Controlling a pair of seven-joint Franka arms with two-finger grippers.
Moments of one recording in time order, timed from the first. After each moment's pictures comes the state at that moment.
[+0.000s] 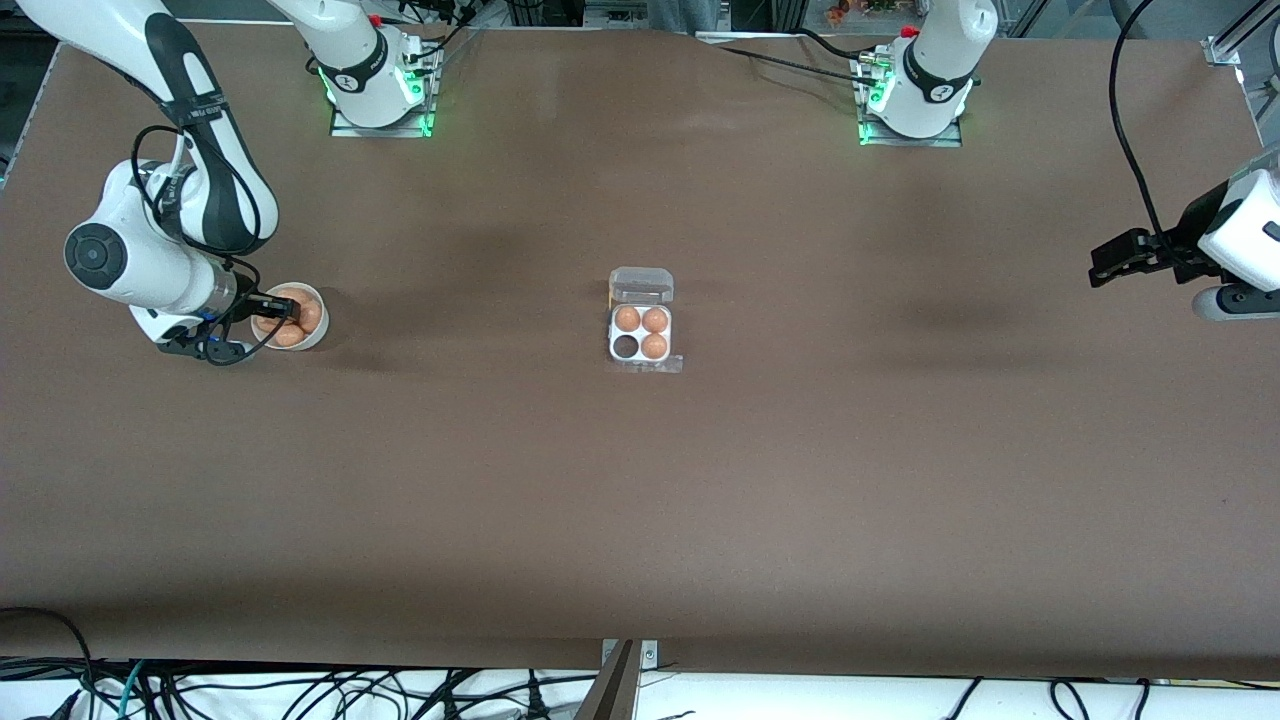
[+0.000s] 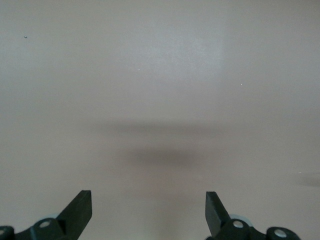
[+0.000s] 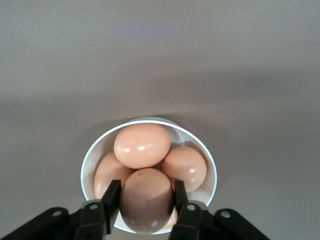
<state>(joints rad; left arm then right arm) -0.07 0.05 0.11 -1.65 0.03 1.62 -0.03 0.01 0.27 -0.14 -2.24 -0.01 2.32 -0.01</state>
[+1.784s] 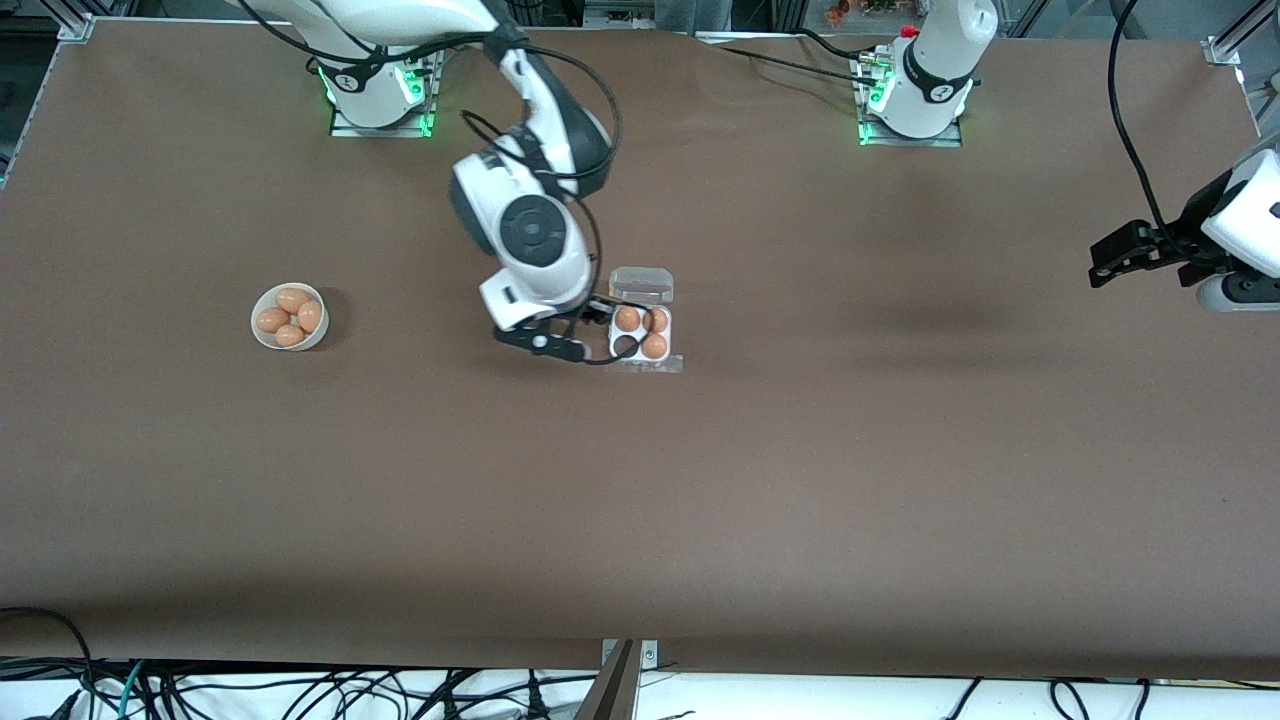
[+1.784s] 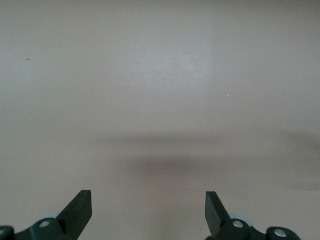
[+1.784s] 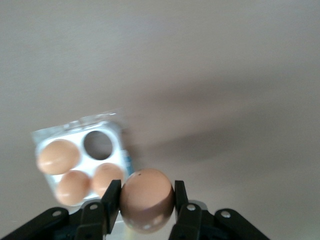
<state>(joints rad) -0.10 0.05 0.10 -1.60 0.03 1.62 -0.02 0.79 0.62 -0.11 -1.51 0.14 2.02 0.90</state>
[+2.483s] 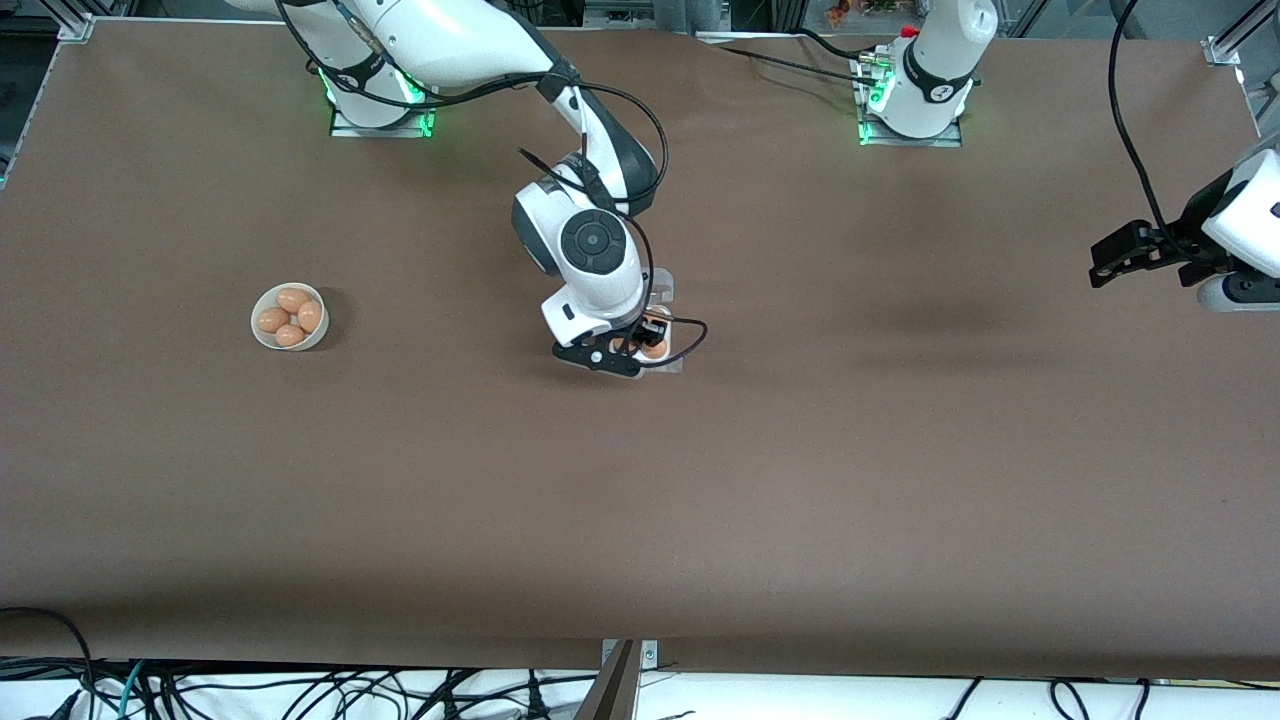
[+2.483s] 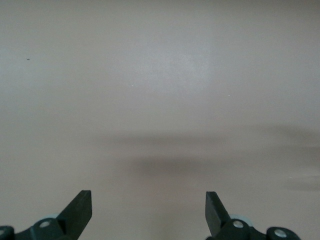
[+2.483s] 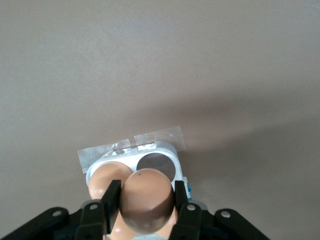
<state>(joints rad) -0.10 0.05 0.11 -1.60 0.03 1.62 -0.02 0.81 0.75 -0.09 -1.42 0.15 2.17 0.92</state>
